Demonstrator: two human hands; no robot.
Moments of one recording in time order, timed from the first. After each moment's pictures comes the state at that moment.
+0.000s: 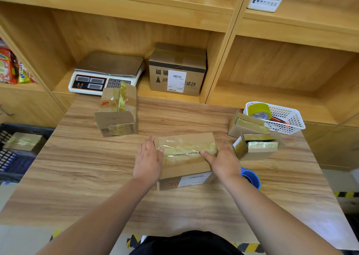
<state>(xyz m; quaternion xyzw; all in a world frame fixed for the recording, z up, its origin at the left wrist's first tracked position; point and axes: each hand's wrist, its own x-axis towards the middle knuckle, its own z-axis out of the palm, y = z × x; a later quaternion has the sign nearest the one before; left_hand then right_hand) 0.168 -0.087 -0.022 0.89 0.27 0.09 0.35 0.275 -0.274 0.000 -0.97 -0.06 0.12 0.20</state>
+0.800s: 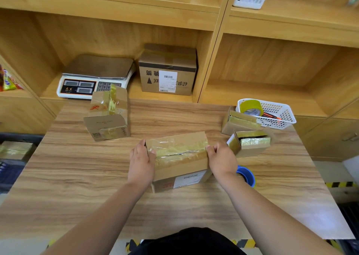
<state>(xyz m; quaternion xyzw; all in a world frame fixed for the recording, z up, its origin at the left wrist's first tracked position) 0.169 -0.087 -0.036 0.85 0.29 0.11 0.43 0.279 -0.281 -0.008 -0.96 0.00 0.04 0.28</state>
